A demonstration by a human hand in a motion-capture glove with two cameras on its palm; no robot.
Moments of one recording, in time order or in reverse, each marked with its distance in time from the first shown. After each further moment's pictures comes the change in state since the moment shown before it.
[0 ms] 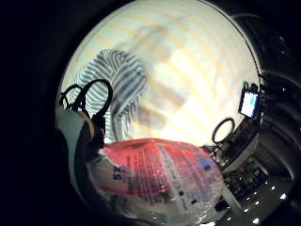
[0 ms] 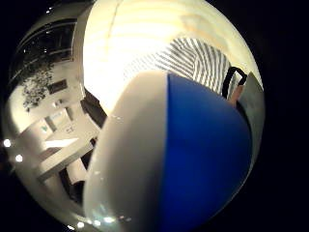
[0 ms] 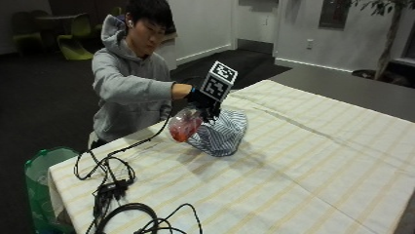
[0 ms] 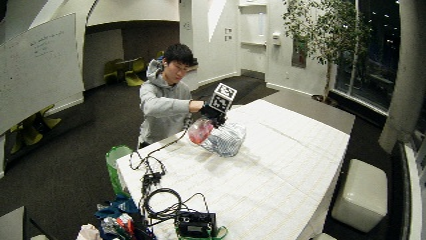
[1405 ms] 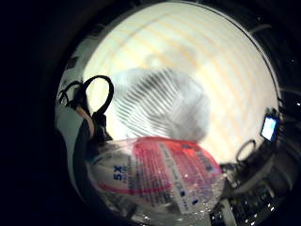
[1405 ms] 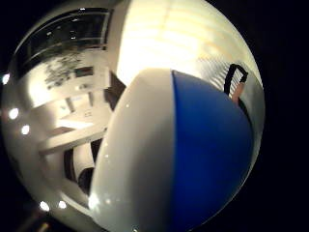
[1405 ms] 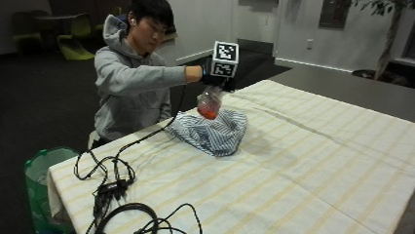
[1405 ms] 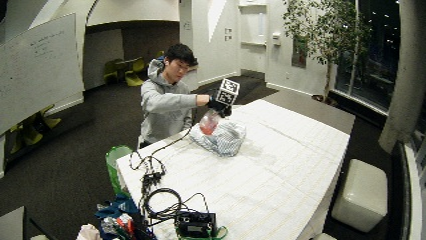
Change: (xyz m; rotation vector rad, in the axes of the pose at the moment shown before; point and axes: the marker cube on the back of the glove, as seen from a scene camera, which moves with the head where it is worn) arm -0.135 0.002 -0.035 0.221 -0.403 -0.292
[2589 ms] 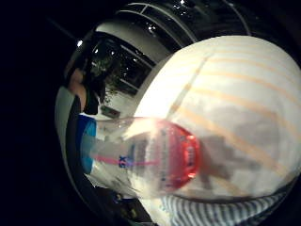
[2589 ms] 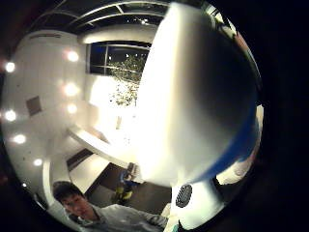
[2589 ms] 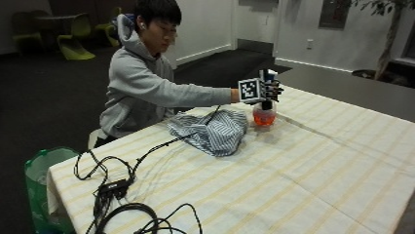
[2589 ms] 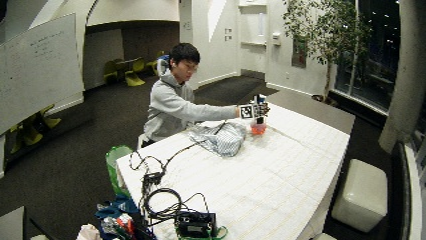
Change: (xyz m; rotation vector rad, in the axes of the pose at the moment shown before) arm -0.026 -0.163 0.122 0.417 -0.464 -0.147
